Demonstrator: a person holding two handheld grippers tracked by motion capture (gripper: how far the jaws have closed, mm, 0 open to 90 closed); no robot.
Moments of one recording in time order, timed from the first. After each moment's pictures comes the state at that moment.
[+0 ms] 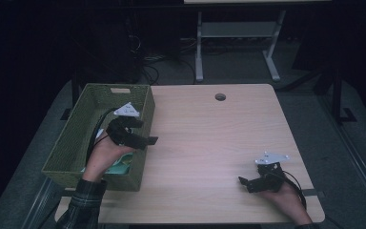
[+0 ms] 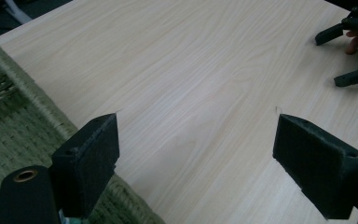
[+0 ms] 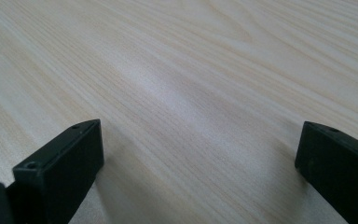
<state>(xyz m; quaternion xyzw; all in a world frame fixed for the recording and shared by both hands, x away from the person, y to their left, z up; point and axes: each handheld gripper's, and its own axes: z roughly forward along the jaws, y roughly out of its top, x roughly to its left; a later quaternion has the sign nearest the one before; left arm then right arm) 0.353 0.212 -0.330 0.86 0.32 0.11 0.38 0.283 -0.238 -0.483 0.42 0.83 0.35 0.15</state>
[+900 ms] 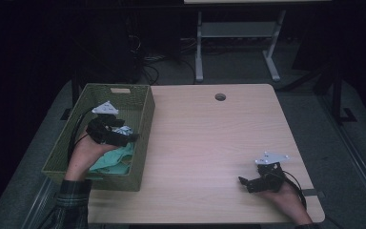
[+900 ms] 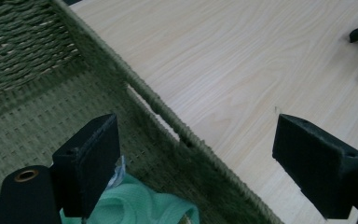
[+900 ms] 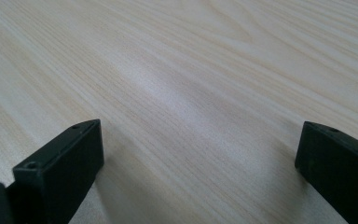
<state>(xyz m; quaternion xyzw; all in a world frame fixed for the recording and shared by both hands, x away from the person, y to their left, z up) 0.354 0.262 -0.327 0.84 0.36 0.13 0.38 0.283 -0.238 -0.483 0.42 0.83 0.35 0.15</state>
